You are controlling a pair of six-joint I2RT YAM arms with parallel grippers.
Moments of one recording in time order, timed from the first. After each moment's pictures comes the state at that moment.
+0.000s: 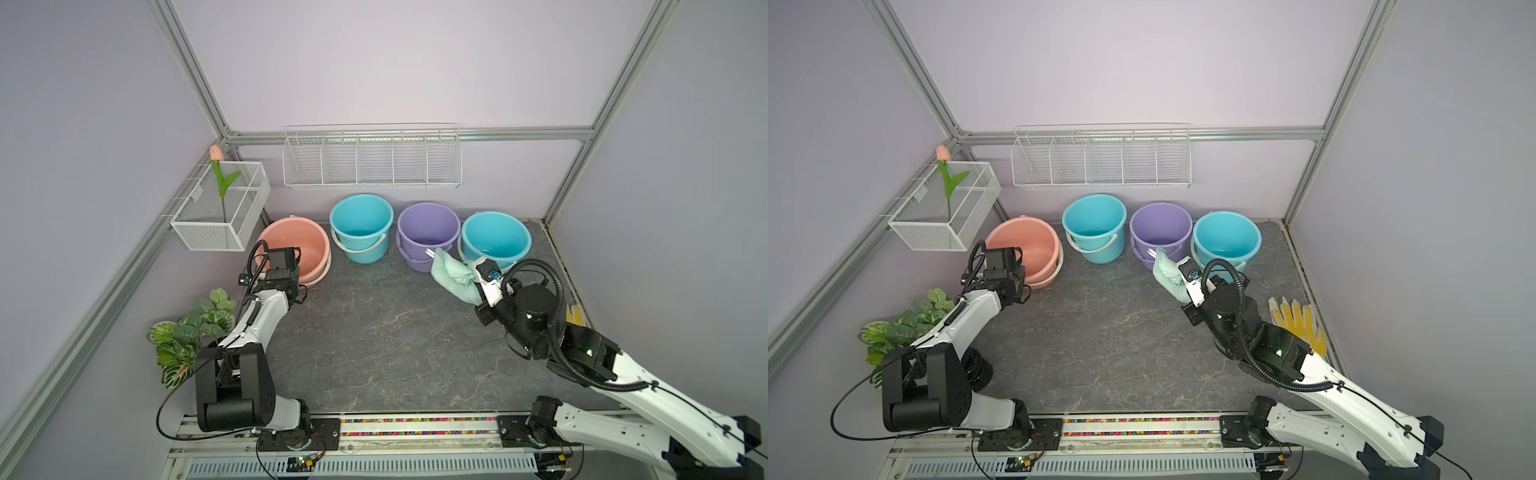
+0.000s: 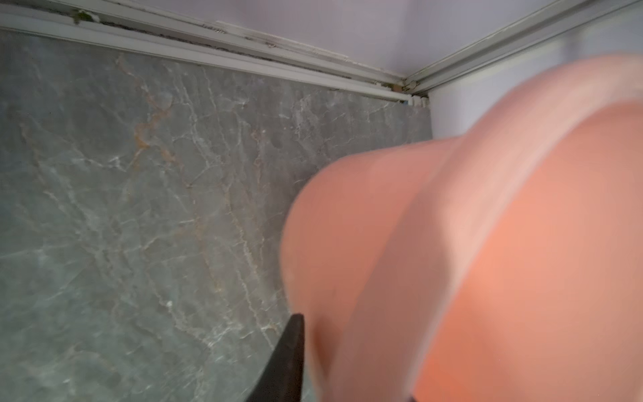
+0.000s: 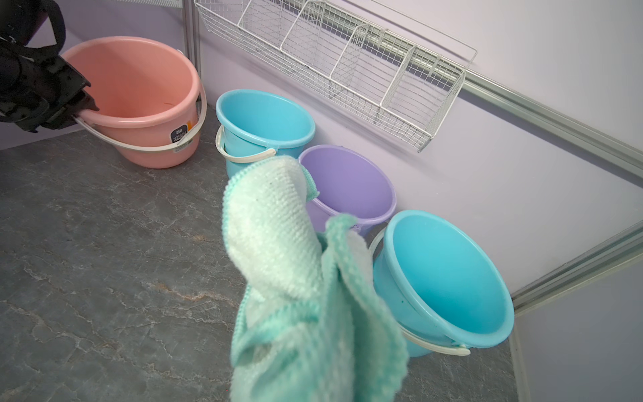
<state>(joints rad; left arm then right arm) 0.03 1.42 0.94 -0.32 -0.30 -1.36 0.97 0.86 1.01 -0.44 0.52 -0.16</state>
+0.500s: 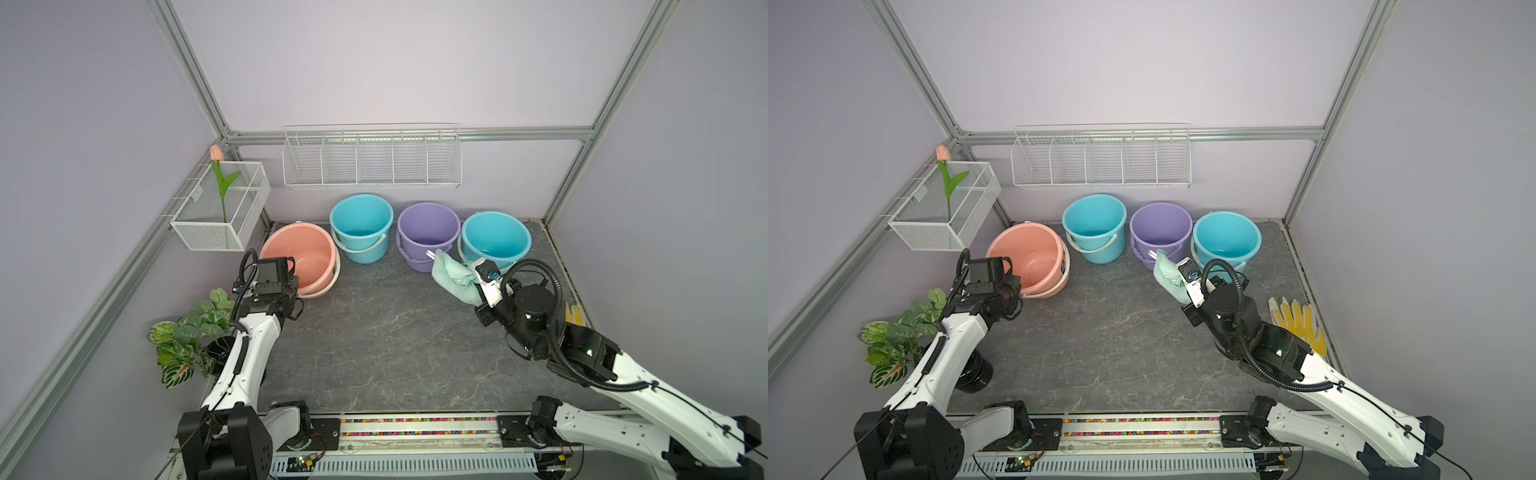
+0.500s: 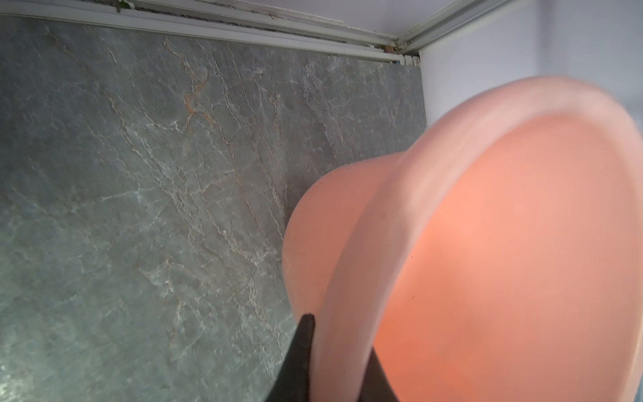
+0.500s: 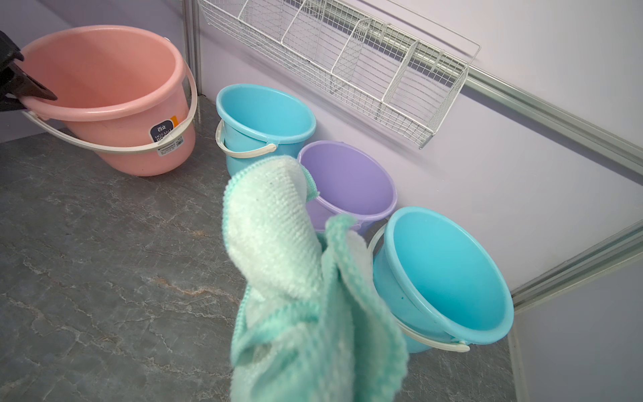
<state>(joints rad) 0.03 1.11 0.90 -0.56 -0.16 -1.27 0.97 0.86 1.01 -0.45 0.52 -0.16</state>
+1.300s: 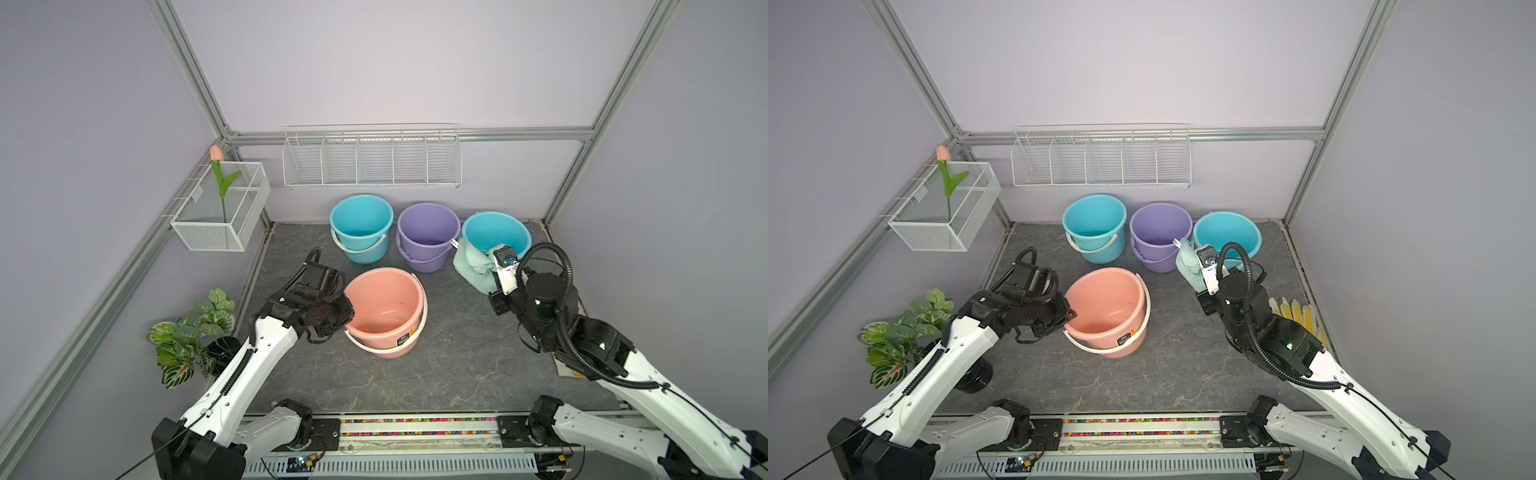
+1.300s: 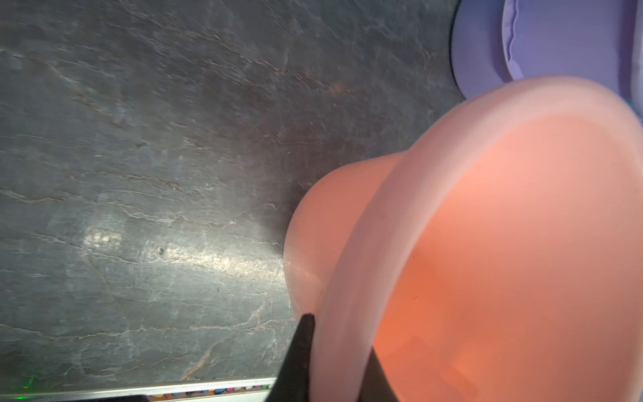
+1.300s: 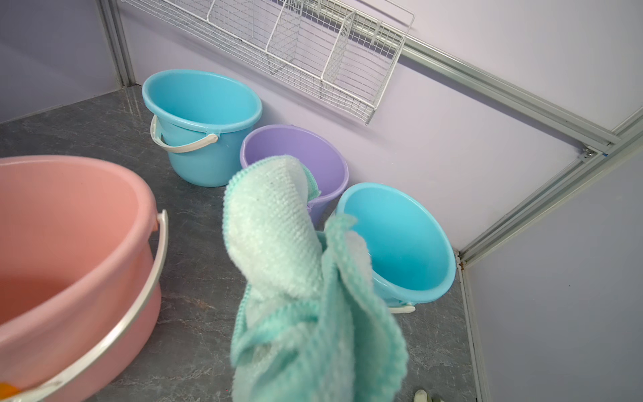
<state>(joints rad) -0.49 1.17 1.11 -1.02 0.19 -0.89 0.84 0.88 1.11 -0.57 0.57 -0.12</state>
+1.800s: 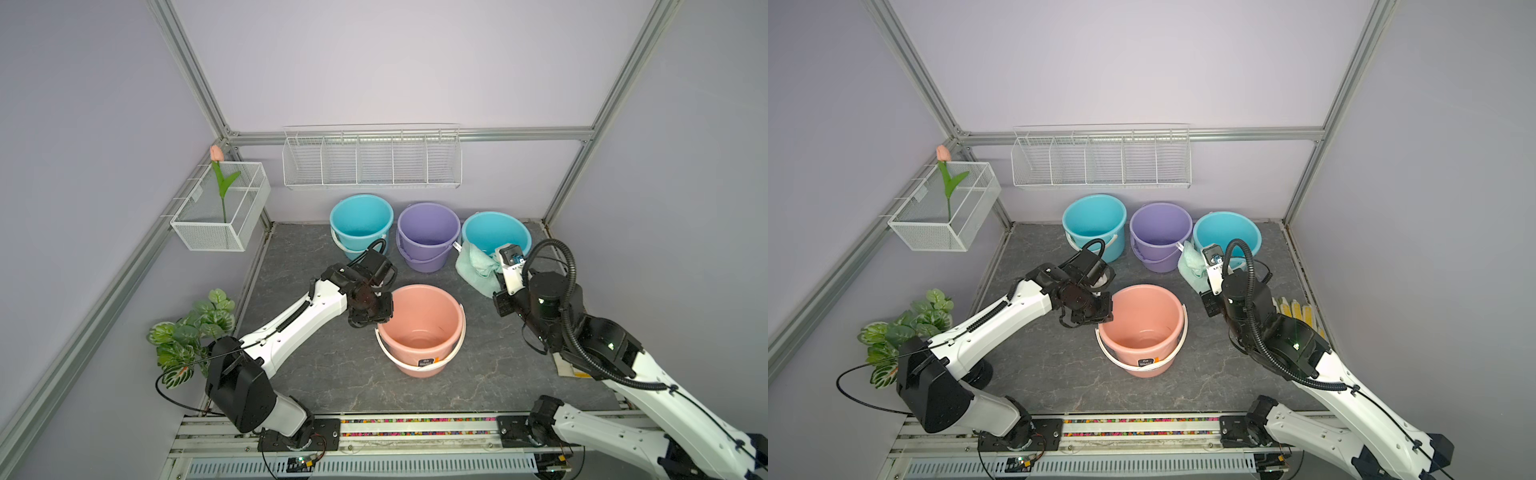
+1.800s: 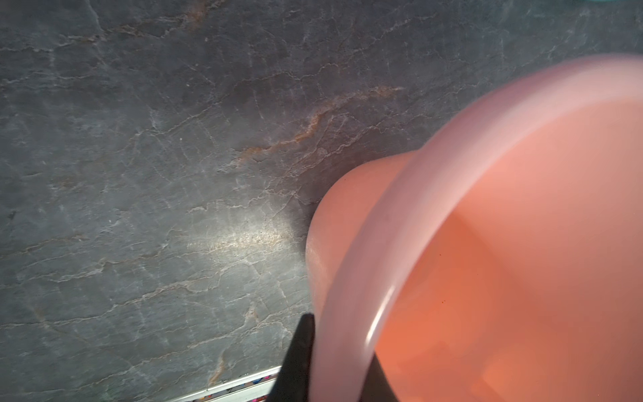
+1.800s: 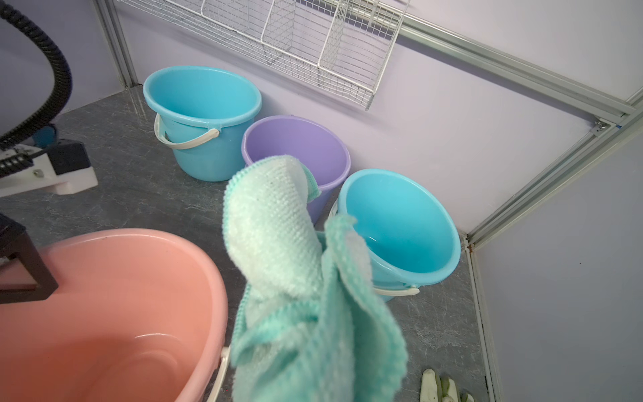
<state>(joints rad) -0.71 1.49 1.32 -1.07 0.17 -0.66 0.84 0.88 1.15 -0.66 0.56 -0.04</state>
